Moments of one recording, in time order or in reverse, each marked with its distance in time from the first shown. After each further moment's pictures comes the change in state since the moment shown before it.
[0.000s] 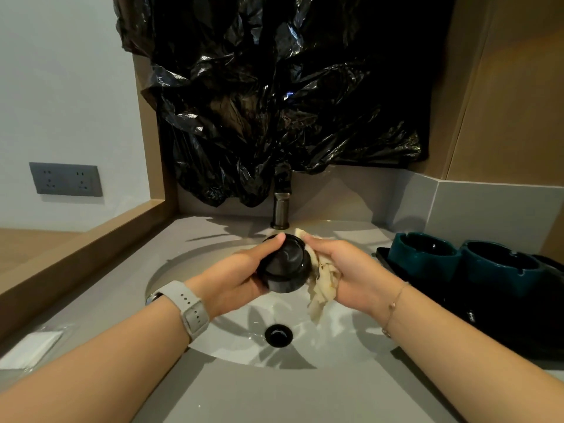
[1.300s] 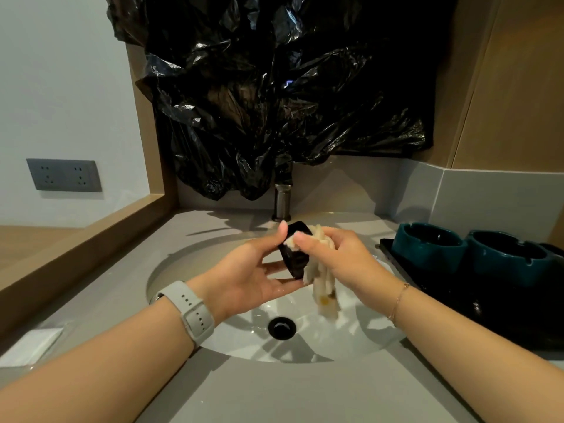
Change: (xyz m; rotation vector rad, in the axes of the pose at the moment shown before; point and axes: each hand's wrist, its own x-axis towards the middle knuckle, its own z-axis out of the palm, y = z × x) left_hand -0.010 -0.004 0.002 -0.116 -0.047 -0.022; right_hand -0.009 0.005 -0.007 -0.632 0.011 -0.428
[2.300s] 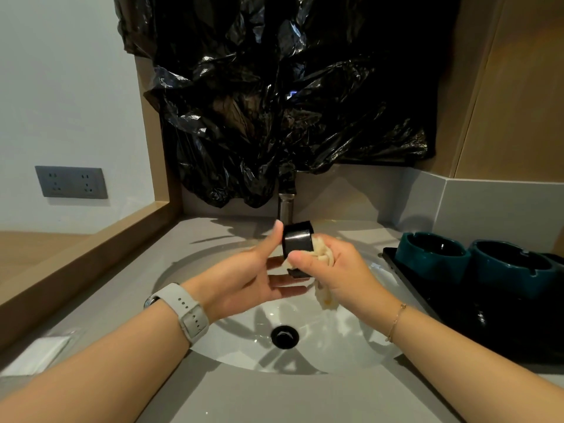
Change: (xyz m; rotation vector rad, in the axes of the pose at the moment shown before) left_hand 0.002 0.012 -0.005 0.275 -0.118 0.091; right_hand -0.005 -0.002 0.012 0.109 0.011 -0.095
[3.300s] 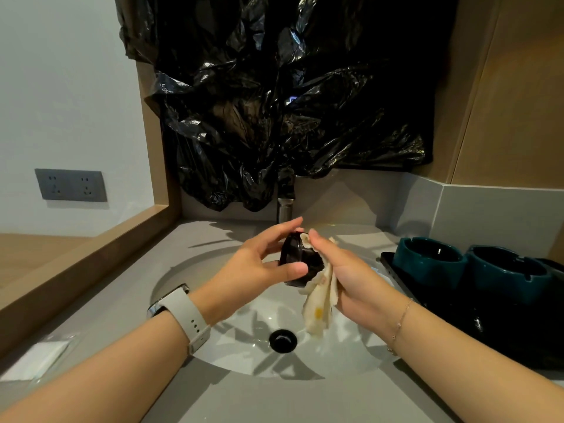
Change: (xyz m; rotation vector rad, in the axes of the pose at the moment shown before) left_hand -0.006 -0.001 0.002 0.544 0.080 0.441; right_hand 0.006 -0.008 -0.002 0.558 -0.060 0.336
